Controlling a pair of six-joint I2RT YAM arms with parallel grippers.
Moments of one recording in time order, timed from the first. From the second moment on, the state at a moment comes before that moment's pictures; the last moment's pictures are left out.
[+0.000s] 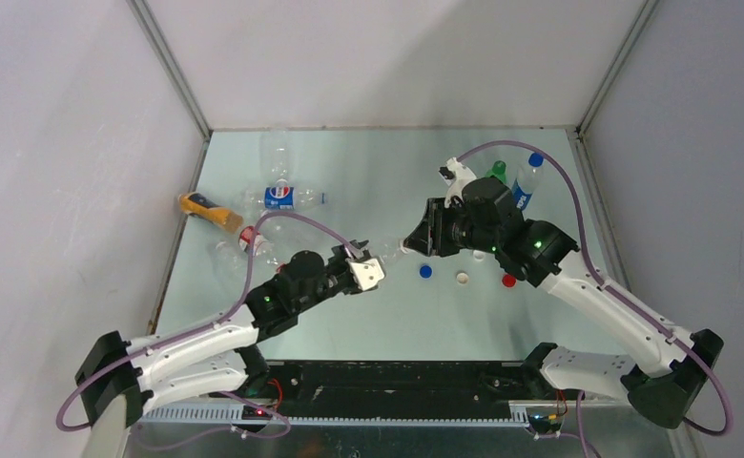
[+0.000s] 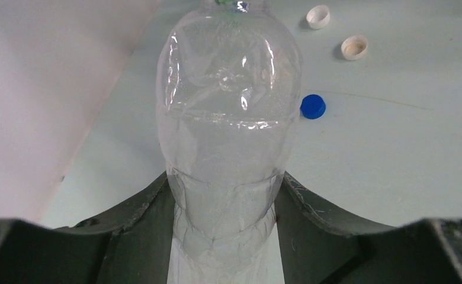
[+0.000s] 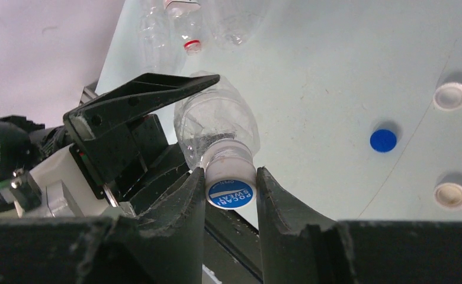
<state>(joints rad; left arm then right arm) -0.94 0.92 0.50 0.21 0.01 0.51 0.77 1.13 1.16 -0.58 -0.16 0.58</state>
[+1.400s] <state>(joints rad) -1.03 1.10 0.35 0.72 -0.27 0.61 0.70 1.18 1.16 -0.56 -0.18 0.87</state>
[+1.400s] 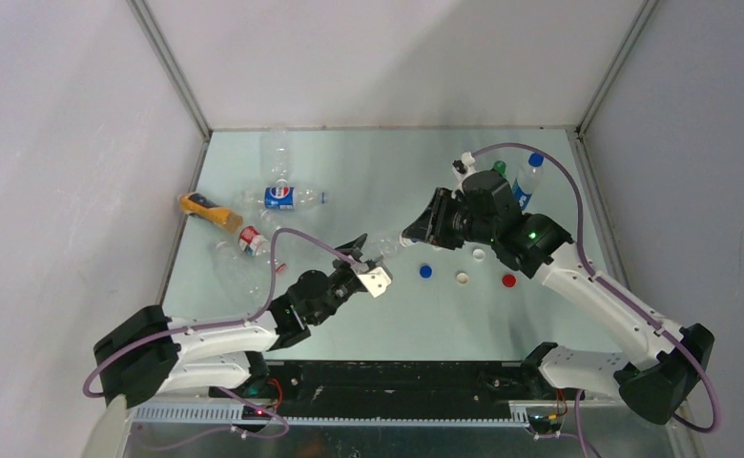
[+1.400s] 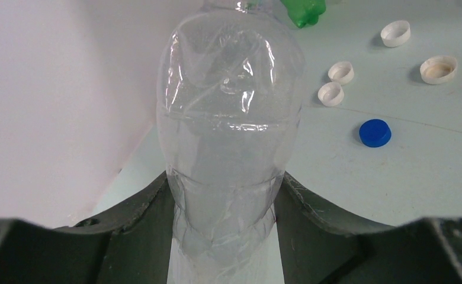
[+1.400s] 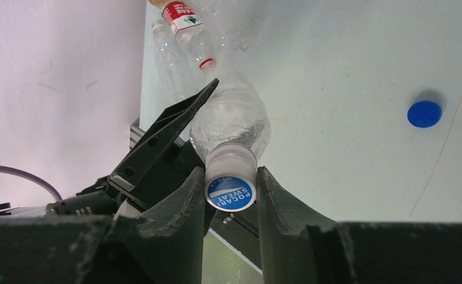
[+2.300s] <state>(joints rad) -1.08 1.14 0.31 0.96 -0.28 0.45 0.72 1.17 1.16 -0.55 -0.28 0.90</state>
